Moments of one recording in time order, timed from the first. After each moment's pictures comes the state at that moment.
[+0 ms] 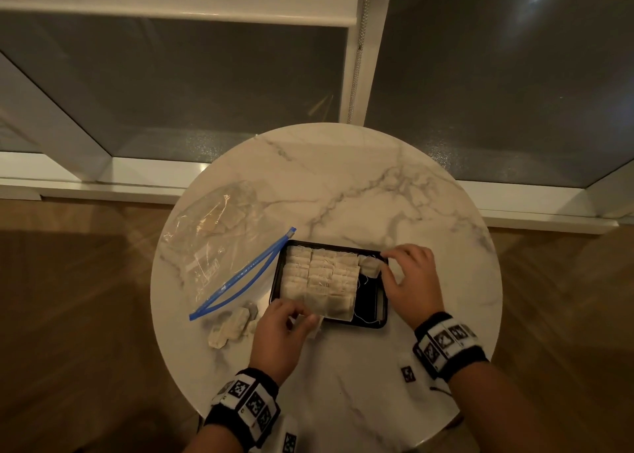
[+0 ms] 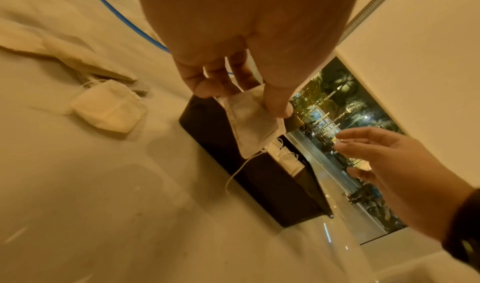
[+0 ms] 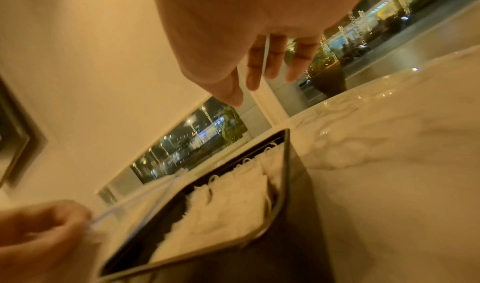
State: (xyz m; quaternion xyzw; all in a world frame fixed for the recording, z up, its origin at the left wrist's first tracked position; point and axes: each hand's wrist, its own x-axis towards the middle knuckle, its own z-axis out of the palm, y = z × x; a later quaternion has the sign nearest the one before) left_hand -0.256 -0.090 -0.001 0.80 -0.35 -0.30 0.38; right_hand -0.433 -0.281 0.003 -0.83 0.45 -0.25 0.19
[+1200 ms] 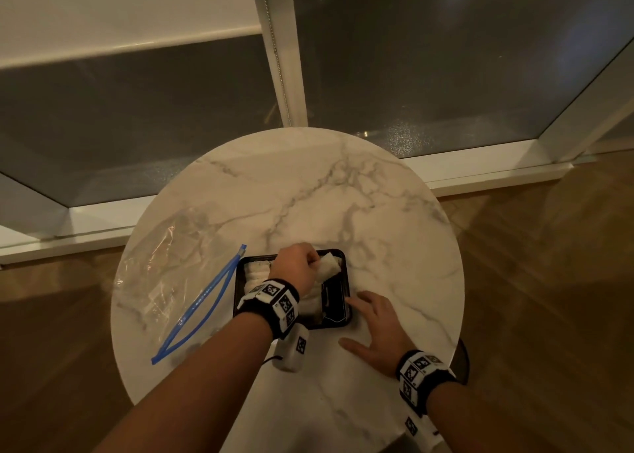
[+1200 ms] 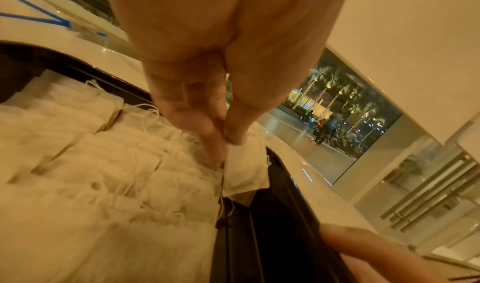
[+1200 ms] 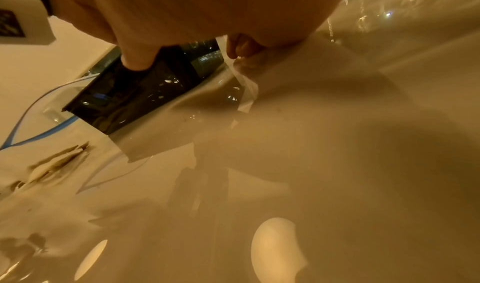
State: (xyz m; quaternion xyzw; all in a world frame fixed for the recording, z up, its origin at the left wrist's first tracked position) left_hand -0.273 -0.260 0.008 0.81 -0.48 -0.33 0.13; right_hand -0.503 -0.216 -0.079 -0.83 0.42 -0.10 0.35
